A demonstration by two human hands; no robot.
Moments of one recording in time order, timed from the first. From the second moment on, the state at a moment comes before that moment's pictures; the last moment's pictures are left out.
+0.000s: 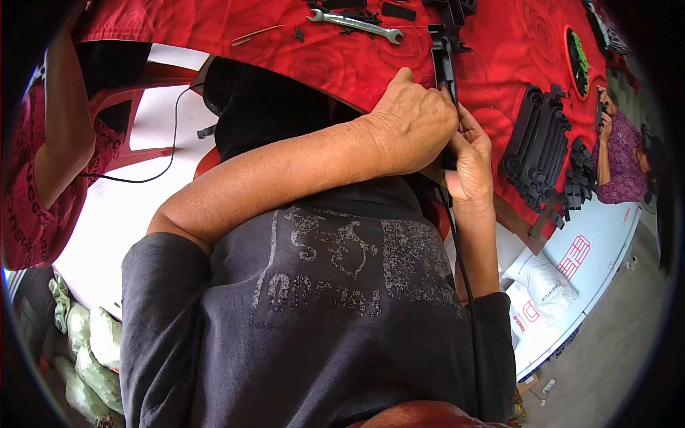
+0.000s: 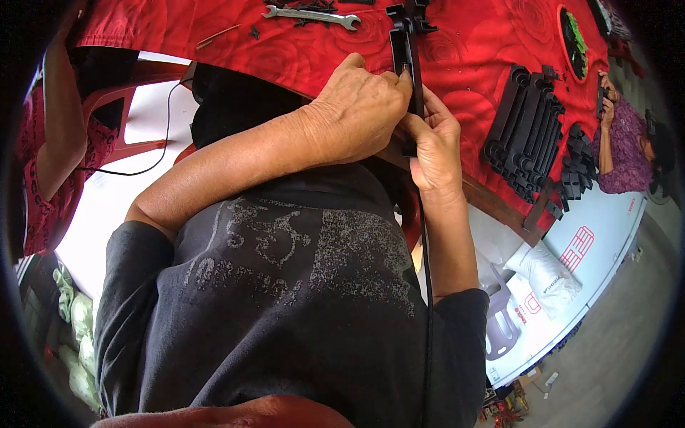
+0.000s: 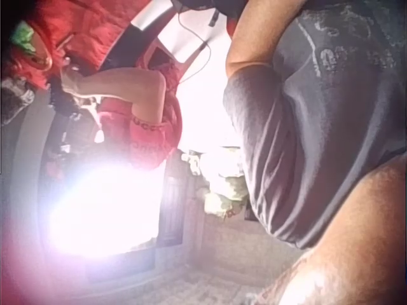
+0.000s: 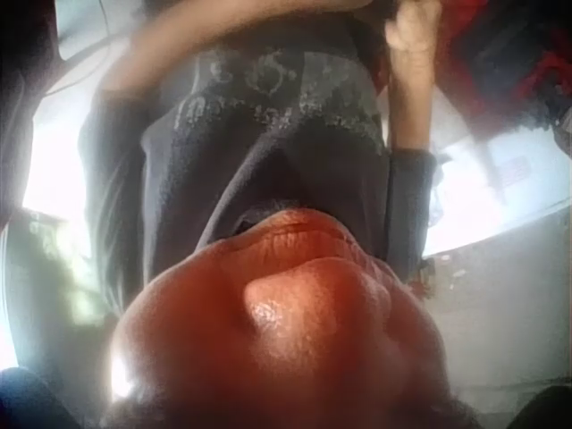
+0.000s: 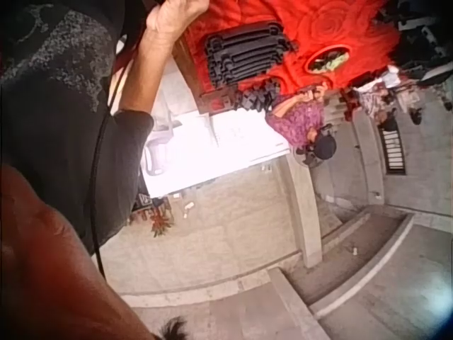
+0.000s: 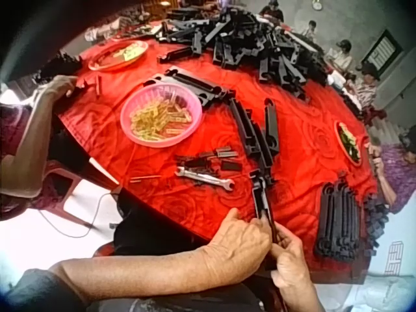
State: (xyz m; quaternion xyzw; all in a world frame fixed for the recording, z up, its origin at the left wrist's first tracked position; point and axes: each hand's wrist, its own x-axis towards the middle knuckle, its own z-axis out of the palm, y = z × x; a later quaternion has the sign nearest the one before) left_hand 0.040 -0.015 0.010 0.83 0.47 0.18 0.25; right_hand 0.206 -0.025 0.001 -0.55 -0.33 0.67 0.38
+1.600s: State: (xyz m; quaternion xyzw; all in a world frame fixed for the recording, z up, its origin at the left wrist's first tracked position) left_hand 0.040 -0.033 0.016 0.84 0.45 0.17 0.26; right_hand 0.211 -0.028 -0.001 -0.51 -0.32 0.71 0.36
